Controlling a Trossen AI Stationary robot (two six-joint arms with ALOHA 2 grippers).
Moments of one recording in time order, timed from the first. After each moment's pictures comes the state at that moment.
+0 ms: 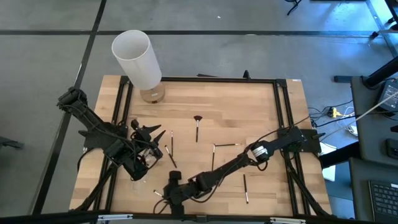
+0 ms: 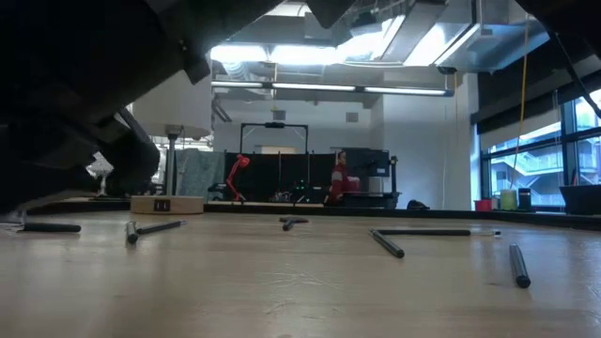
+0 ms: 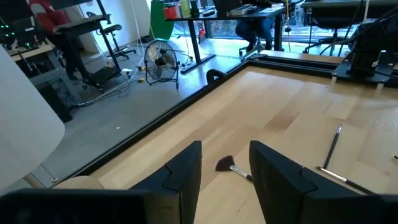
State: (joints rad) left arm -0.72 1.29 0.99 -1.00 -1.33 -1.19; right arm 0.48 2.63 2.24 -0.24 0.24 0.24
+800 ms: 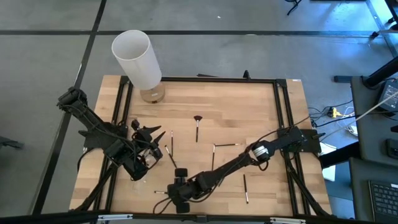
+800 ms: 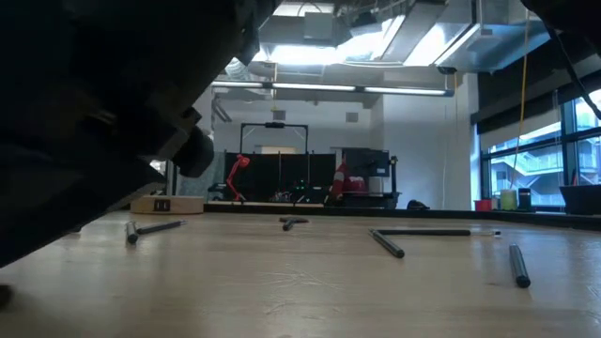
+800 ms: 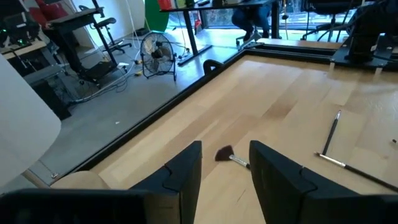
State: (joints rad) left arm -0.72 1.29 0.99 -1.01 -1.29 -1.16; right arm 0.47 2.63 2.31 -0.58 0.24 0.28
